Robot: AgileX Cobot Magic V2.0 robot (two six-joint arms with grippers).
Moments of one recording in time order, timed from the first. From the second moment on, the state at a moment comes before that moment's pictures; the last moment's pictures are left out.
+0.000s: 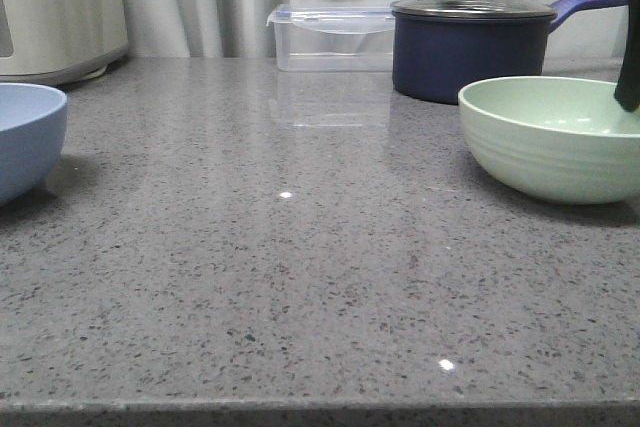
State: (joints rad) left arm 0.02 0.51 -0.63 -0.05 0.49 0.00; right arm 0.10 1.45 -1.14 0.14 0.94 0.09
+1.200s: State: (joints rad) left arm 0.02 0.51 -0.63 -0.05 0.49 0.00; right arm 0.30 1.49 -1.25 0.15 0.97 0.09
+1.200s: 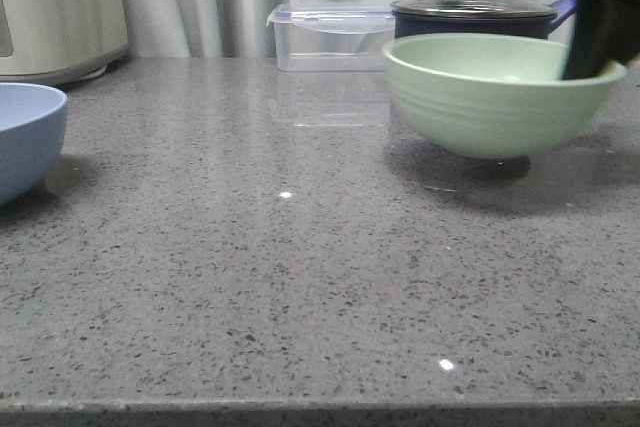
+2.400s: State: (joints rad) left arm 0.02 0.51 -0.63 -0.05 0.49 0.00; right arm 0.54 1.70 -1.37 0.24 0.86 0.09
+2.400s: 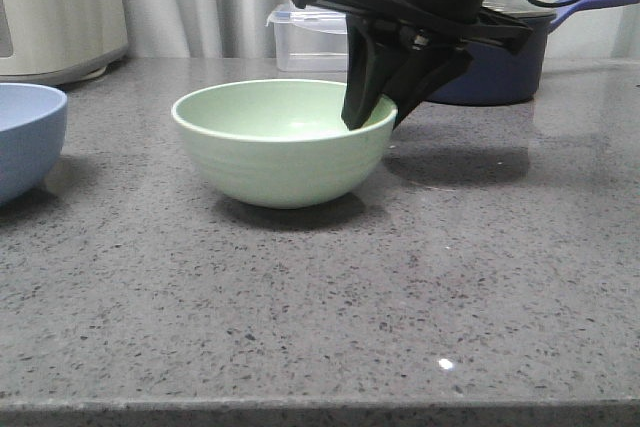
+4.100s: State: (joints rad) left arm 0.02 0.51 -0.63 -0.05 0.49 0.00; right arm 0.60 1.49 -1.06 0.24 0.72 0.09
